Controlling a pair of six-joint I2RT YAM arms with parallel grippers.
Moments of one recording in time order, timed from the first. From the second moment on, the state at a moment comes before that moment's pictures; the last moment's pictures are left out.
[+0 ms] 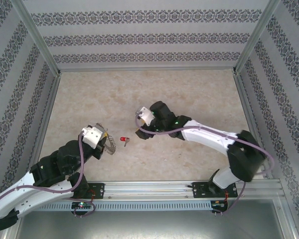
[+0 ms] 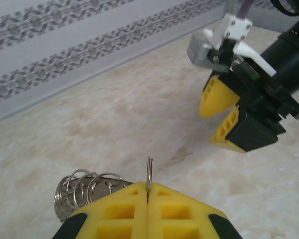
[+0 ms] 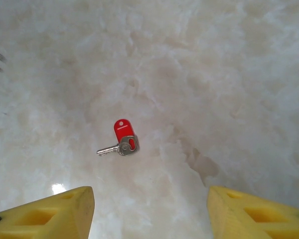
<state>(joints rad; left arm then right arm) -0.99 0.41 0.70 -0.68 -0.53 -0.03 0.81 1.57 1.04 -0.24 -0.25 -0.07</state>
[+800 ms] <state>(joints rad) -0.99 0.36 0.58 -0.65 -0.82 -0.15 0.96 1.97 1.30 -0.39 -0.09 0.04</state>
